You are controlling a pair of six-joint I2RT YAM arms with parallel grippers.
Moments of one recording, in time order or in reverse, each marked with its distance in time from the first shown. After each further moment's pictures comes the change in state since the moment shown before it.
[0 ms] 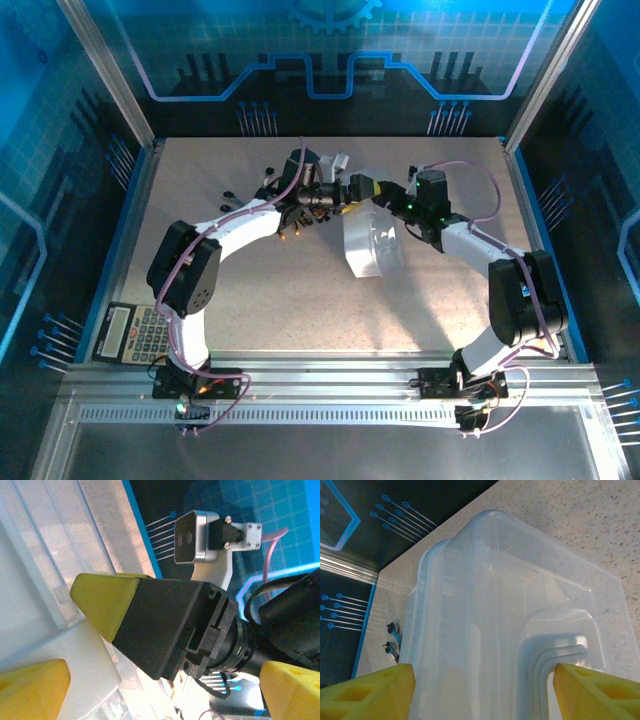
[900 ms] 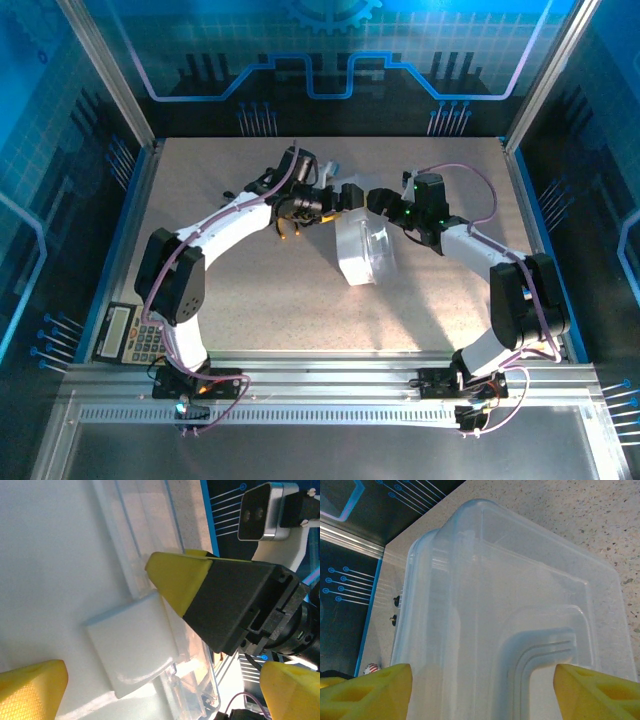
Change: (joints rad) left arm 0.014 -0.077 0.075 -0.477 -0.098 0.170; right arm 0.010 -0.021 -0.015 -0.051 -0.069 -0.026
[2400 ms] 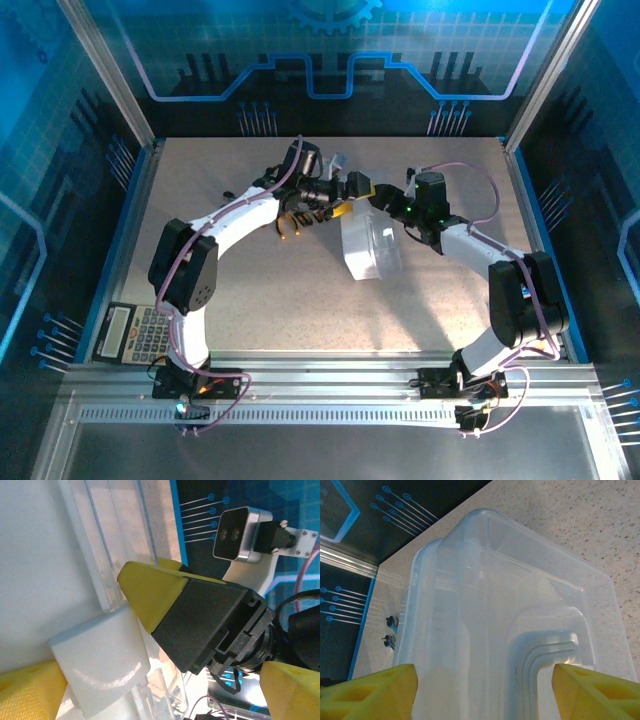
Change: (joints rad) left arm 0.011 0.106 0.057 0.171 0.125 -0.158; right arm 0.000 0.014 0.001 0.053 0.068 0.012
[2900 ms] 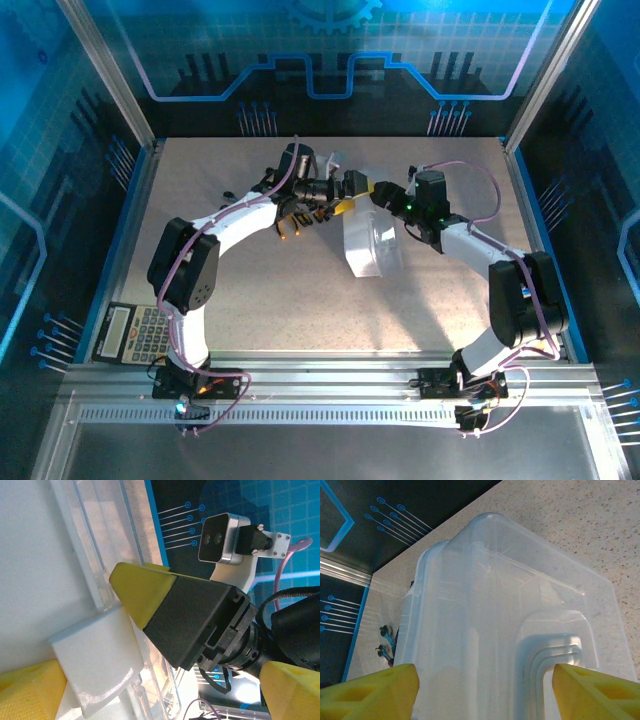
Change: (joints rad) left arm 0.016 0.001 -0.076 0.203 0.052 -0.059; right arm 0.000 0.002 0.015 -0.009 0.043 0.000
